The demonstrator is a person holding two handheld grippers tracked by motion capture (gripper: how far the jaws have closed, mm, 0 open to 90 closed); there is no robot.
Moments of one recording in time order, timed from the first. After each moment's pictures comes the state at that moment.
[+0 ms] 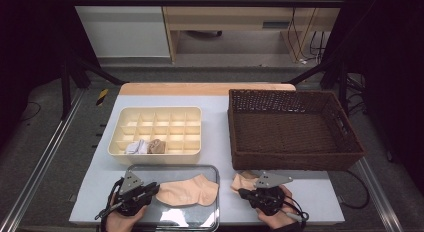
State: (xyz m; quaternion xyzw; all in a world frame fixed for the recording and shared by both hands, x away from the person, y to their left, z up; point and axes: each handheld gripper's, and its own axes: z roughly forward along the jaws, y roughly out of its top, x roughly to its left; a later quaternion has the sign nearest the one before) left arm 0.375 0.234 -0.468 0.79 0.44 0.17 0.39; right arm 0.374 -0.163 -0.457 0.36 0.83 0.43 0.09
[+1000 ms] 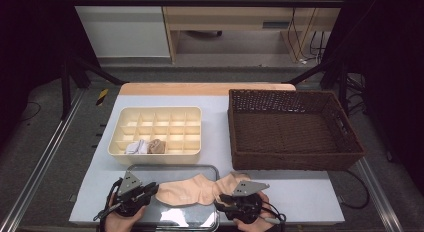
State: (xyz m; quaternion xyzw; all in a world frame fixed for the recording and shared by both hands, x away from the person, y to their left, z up) left arm 0.372 0.236 -0.465 0.79 0.44 0.17 0.40; right arm 0.367 -0.114 -0.479 0.32 0.83 0.45 0.04
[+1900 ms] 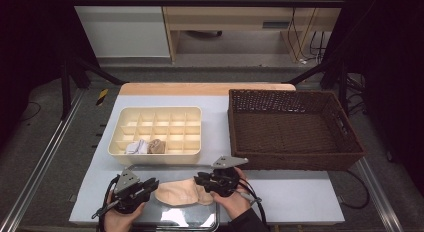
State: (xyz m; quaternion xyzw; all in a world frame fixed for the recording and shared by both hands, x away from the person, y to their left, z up) left arm 0.375 0.234 -0.450 0.77 0.44 0.18 0.43; right arm 0.418 -0.061 -0.449 0.36 0.79 0.49 0.04
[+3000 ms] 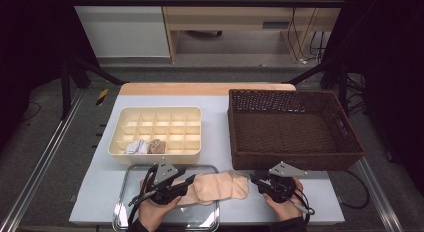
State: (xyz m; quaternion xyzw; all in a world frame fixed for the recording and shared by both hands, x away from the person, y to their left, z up) left arm 0.391 0.142 -0.427 0.80 0.38 0.18 0.44; right arm 0.400 -0.197 -0.470 0.45 0.76 0.44 0.17
